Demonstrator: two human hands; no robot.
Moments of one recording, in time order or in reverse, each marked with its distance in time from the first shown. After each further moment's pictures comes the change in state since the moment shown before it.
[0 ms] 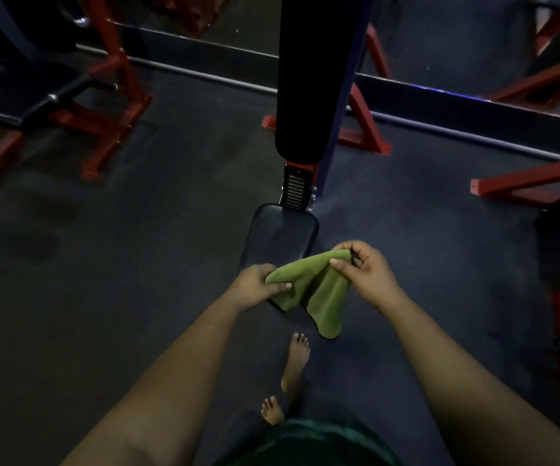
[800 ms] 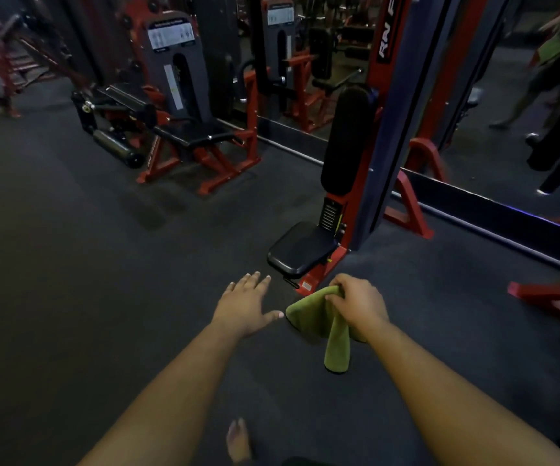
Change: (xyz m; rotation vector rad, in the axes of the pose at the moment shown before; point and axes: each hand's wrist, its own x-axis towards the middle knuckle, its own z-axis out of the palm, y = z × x) left_hand -0.367 0.095 0.258 0.707 0.476 -0.213; right_hand -0.319 0.028 -0.120 -0.889 -0.153 -0.342
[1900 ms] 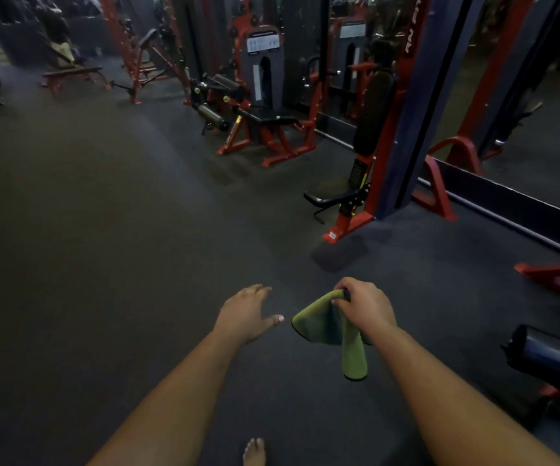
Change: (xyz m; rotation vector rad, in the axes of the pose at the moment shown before) left_hand -0.627 0.230 0.174 -0.151 0.106 -0.265; right_hand -0.608 0.125 -0.016 -0.029 -0.078 -0.209
